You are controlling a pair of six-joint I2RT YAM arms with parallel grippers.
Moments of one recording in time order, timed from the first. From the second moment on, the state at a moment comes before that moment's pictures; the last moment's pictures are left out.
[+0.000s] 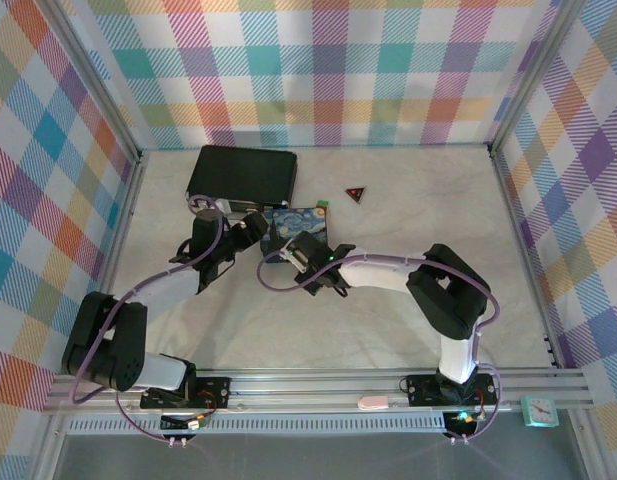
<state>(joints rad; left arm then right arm) -0.27 1.40 0.67 0.22 0.18 -0.78 0.92 1.86 1.16 -0.35 0.17 -0.09</state>
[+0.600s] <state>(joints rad) -0.30 1.63 0.74 0.35 0.37 -0.71 0.85 1.90 1.23 -0.40 -0.04 -0.25</state>
